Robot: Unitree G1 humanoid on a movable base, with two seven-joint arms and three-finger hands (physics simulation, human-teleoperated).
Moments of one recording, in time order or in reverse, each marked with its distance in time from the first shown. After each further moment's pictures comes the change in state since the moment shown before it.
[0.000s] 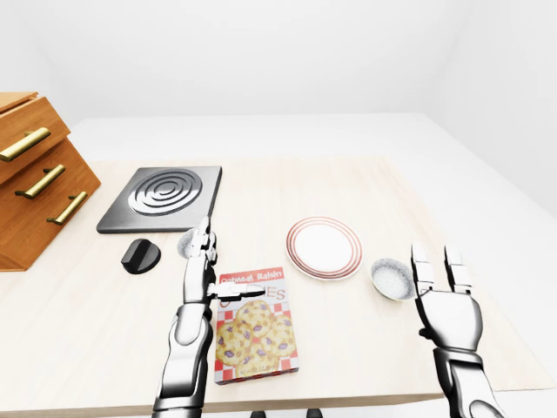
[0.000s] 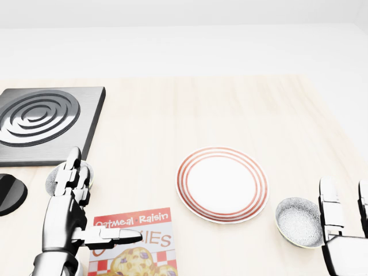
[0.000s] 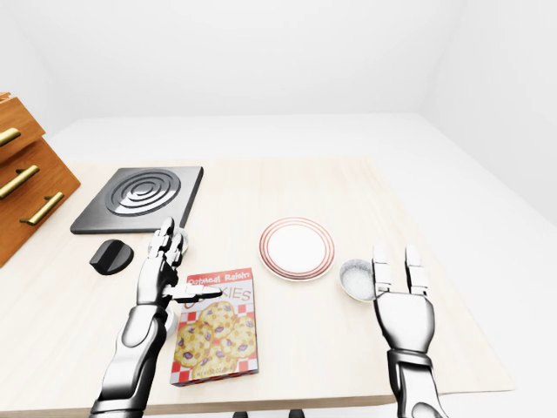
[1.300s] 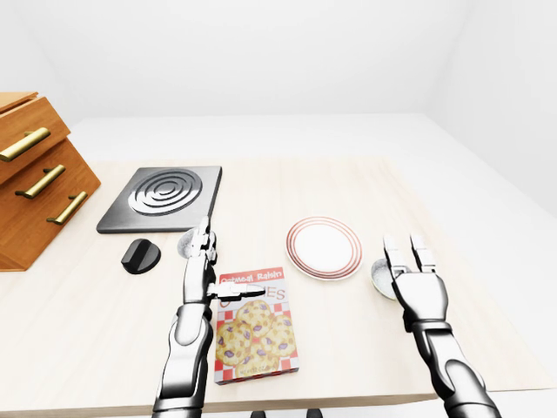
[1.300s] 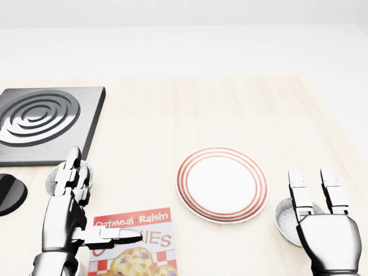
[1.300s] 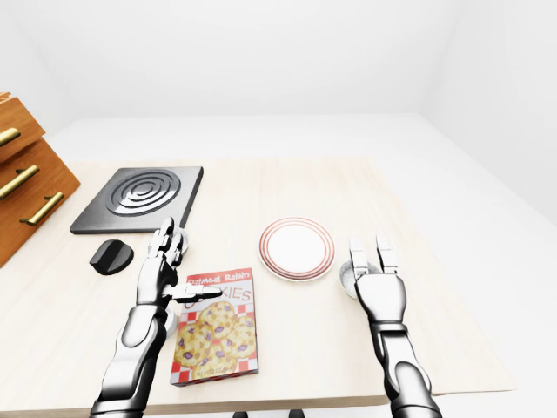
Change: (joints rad) left arm 0.002 -0.001 -0.002 -0.009 0.003 0.005 0.003; right arm -0.230 -0.103 0.149 0.307 0.042 0.001 0.000
